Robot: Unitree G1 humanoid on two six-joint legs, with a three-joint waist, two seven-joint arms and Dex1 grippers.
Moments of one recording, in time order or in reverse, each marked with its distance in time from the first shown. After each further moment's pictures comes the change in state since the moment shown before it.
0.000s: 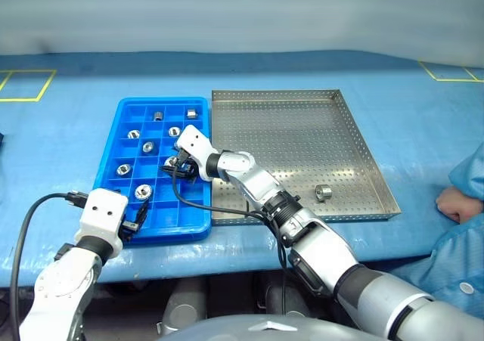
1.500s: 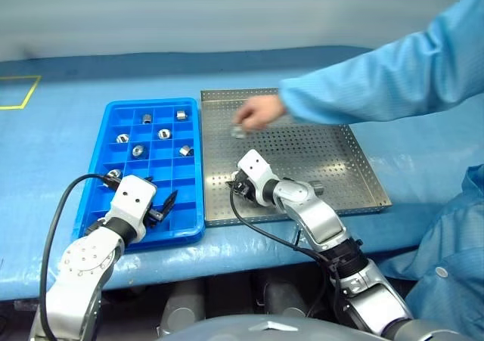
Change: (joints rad) left arm -0.142 0.043 -0.116 0.081 -0.007 -0.024 -0.080; right arm 0.457 -0.326 -0.040 -0.783 -0.058 0.537 -0.110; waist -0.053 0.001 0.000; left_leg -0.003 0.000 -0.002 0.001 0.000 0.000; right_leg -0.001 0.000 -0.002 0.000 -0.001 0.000
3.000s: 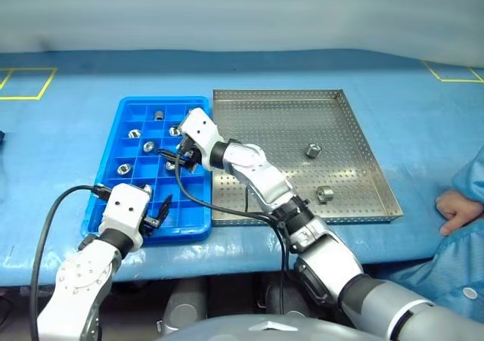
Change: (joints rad) left arm 0.052 -0.053 -0.031 -0.073 0.001 0.000 0.053; right arm -0.270 0.189 -0.021 0.260 0.028 -0.347 0.043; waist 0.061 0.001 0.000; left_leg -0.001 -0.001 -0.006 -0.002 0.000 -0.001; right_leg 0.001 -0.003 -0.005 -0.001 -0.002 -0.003
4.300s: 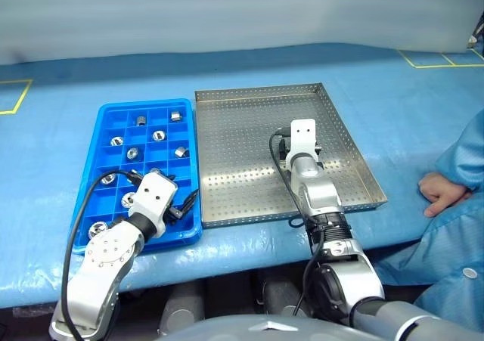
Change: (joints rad) left arm -0.132 0.022 -0.105 0.118 -0.013 -0.021 -0.044; right arm 0.093 0.005 -0.447 0.170 -0.123 0.183 -0.745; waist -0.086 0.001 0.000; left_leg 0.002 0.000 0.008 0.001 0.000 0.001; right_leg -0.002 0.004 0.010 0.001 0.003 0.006
